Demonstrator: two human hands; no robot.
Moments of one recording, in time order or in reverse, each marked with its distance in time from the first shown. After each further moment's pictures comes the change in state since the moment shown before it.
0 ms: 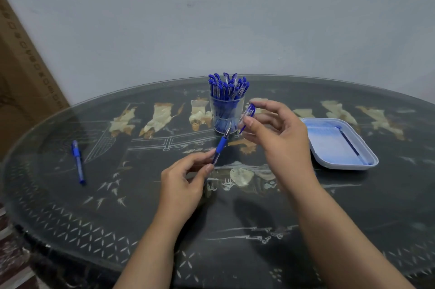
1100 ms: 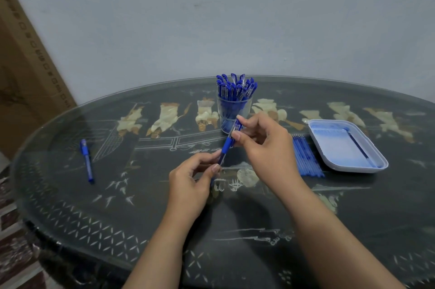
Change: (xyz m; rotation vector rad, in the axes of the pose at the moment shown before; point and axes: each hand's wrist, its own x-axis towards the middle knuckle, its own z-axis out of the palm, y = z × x) left_hand -0.001 0.005 0.001 -0.060 0.020 -0.073; right_hand -0.001 0.021 0.019 -0.334 -0.085 -0.072
